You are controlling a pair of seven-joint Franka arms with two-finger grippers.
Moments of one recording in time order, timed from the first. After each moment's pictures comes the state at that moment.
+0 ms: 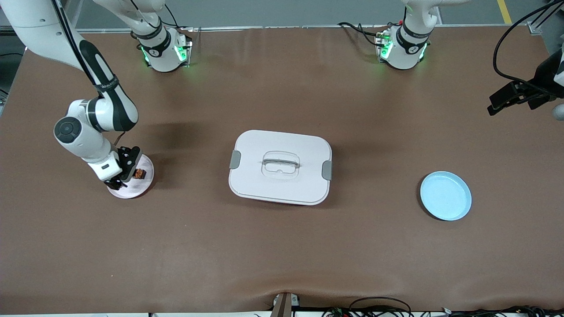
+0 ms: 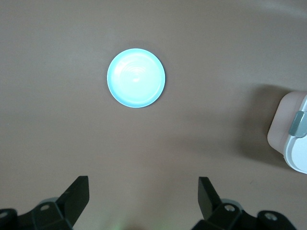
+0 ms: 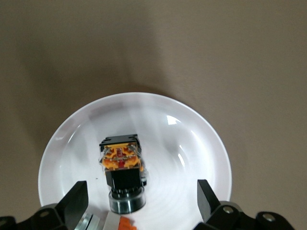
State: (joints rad) left arm 0.03 -0.01 -0.07 -1.52 0.02 1.50 -0.18; right arm -0.17 0.35 0.09 -2.22 -0.18 2.62 -1.21
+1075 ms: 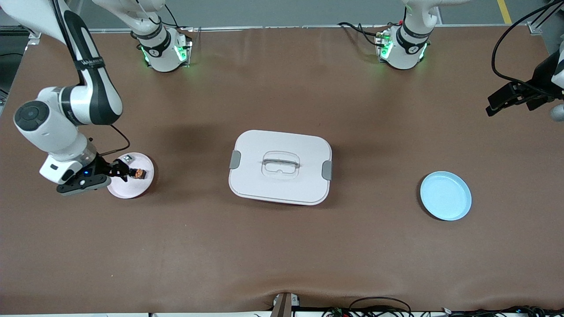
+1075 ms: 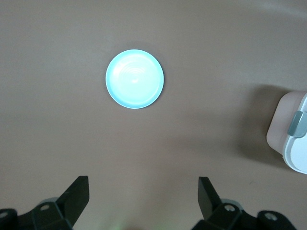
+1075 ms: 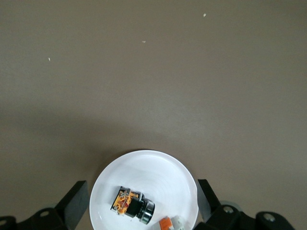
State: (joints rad) left arm 0.03 -0.01 -0.08 -1.52 0.02 1.51 -0.18; right arm -0.13 0.20 0.10 -2.06 -0.14 2.44 -0.24
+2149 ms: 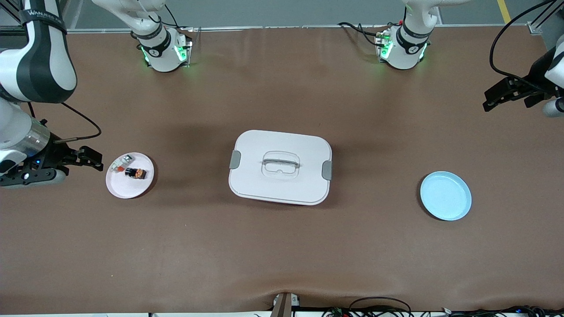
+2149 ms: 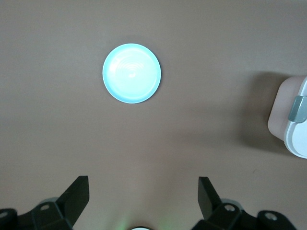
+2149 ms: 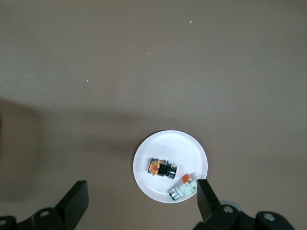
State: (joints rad) left arm 0.02 -0.02 -0.09 -1.52 0.02 1.48 -0.13; right arm -0.11 0.16 0.10 -1.72 0.00 1.93 -0.12
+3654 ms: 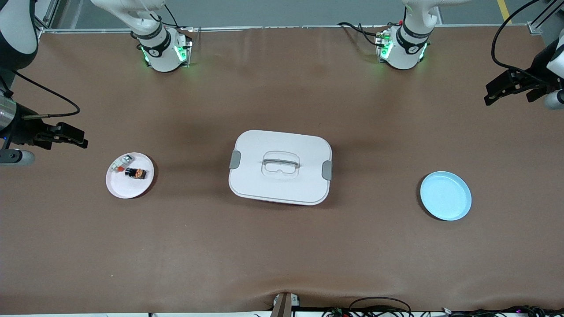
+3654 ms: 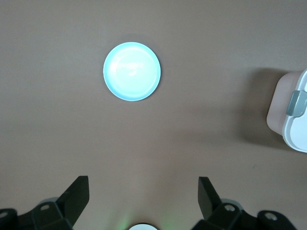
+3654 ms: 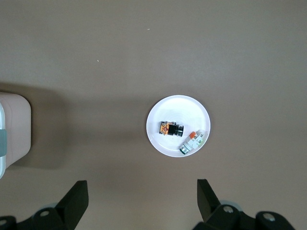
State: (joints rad) left arm 0.03 -0.03 -0.09 -1.50 0.02 1.45 -0.12; right arm -0.06 0.13 0.04 -1.51 0.03 1.60 -0.02
